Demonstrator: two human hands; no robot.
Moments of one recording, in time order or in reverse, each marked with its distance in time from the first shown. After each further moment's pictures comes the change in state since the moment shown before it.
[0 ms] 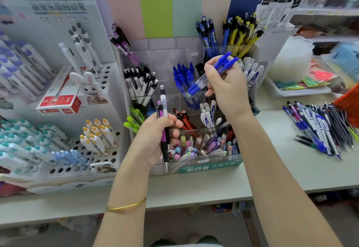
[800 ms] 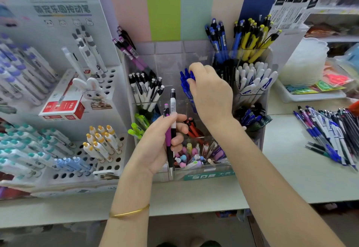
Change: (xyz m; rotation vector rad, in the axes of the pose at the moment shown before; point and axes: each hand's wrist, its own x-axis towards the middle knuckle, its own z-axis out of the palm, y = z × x) left_hand 0.014 0.001 -0.007 -0.097 -0.085 -0.045; right_hand 0.018 0.031 0.053 -1.003 0.103 -0.384
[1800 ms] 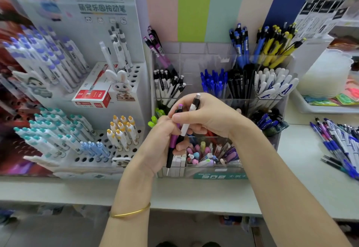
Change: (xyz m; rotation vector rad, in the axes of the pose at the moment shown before) left_hand -0.027 0.005 -0.026 0.119 -0.023 0.074; right_hand -0.011 -0.027 -0.047 1.210 -1.086 0.226
